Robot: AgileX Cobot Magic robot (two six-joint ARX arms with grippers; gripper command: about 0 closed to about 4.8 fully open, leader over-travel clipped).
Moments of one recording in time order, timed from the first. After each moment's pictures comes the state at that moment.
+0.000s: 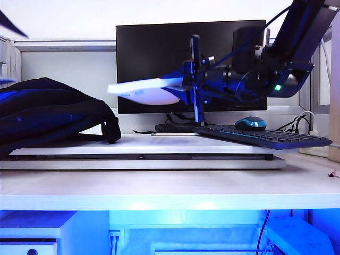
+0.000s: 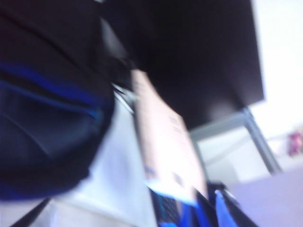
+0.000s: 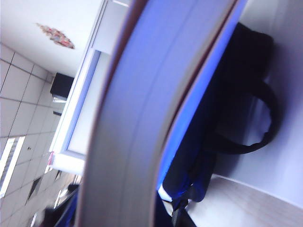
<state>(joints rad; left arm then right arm) 0.20 1.31 0.59 0.70 0.67 -1.10 0.37 2.09 1.25 1.02 -0.68 1.33</state>
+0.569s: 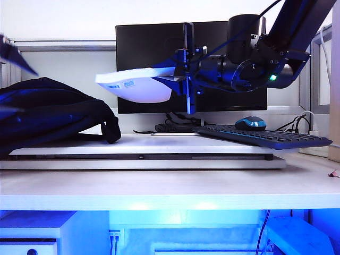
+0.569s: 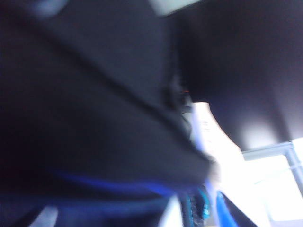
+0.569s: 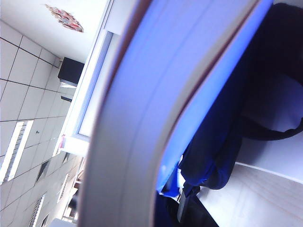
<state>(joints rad) 0.20 1.64 0.80 0.71 0.62 -1.09 0.41 2.05 1.25 1.00 -0.71 1.33</state>
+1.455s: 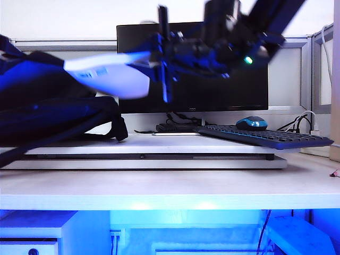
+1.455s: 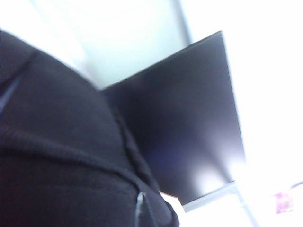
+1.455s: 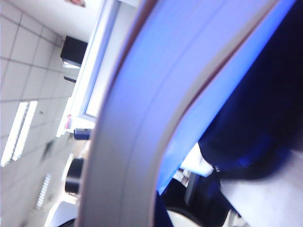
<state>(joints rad) 0.21 1.71 0.91 1.04 0.55 -1.25 0.51 2.04 1.36 0.86 -0.69 1.28</state>
